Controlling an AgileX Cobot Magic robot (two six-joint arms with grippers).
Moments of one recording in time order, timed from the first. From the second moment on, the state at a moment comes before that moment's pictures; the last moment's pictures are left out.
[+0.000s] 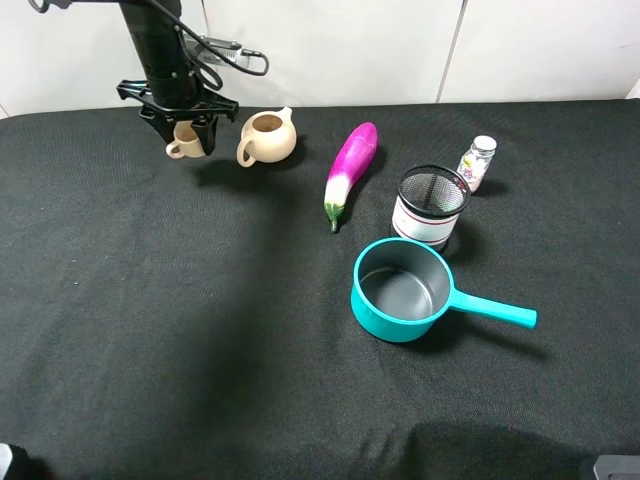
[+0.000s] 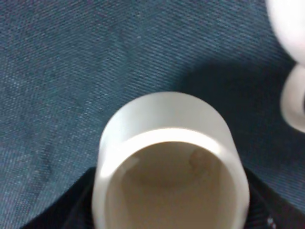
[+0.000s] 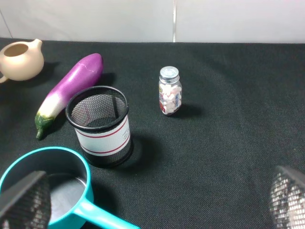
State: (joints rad) left arm -0.27 2.29 -1.84 0.09 1.00 -0.07; right arm -0.02 -0.01 -0.51 0.24 1.06 -0.19
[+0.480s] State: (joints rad) left arm -0.25 2.35 -1.91 0.06 0.96 -0.07; right arm -0.02 -0.01 -0.51 0.24 1.06 -0.19
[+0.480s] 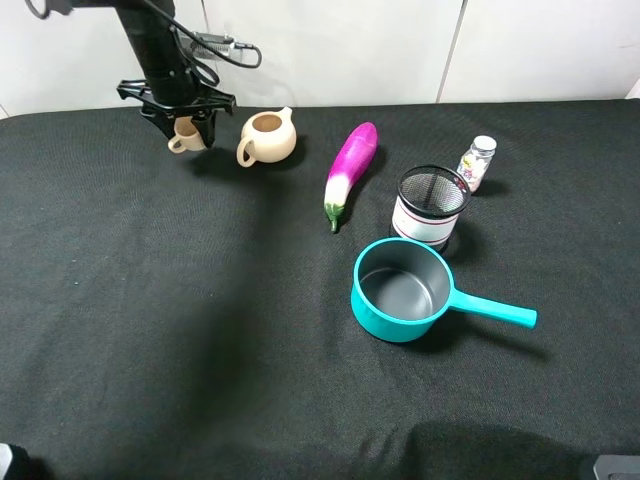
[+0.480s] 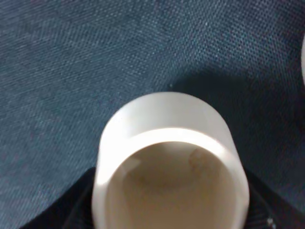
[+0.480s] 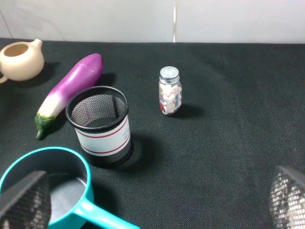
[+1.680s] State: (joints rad) left arm -0.25 2.38 -1.94 0.01 0.92 -0.05; right arm -0.02 -0.01 -0.51 0.24 1.06 -0.19
